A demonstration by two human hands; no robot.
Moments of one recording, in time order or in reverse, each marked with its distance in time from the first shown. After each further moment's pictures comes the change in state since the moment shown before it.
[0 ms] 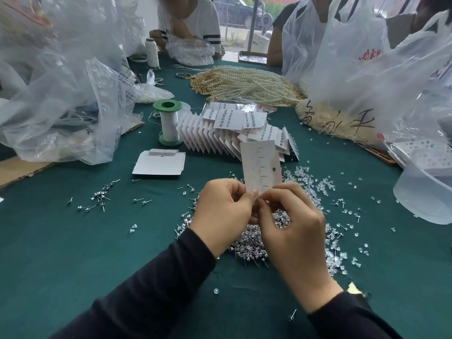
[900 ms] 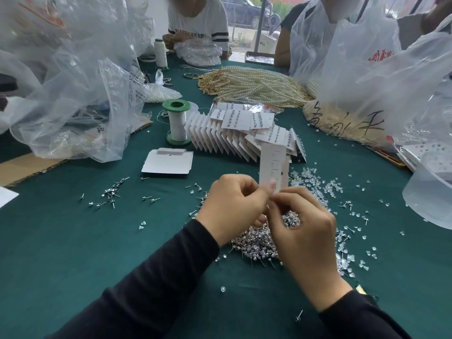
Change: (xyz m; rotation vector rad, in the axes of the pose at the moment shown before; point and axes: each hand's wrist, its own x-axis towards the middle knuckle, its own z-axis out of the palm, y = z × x) left_hand 0.006 0.002 -0.012 0.224 -0.138 0.064; right_hand 0.001 0.001 -0.002 -0.020 -0.001 -0.006
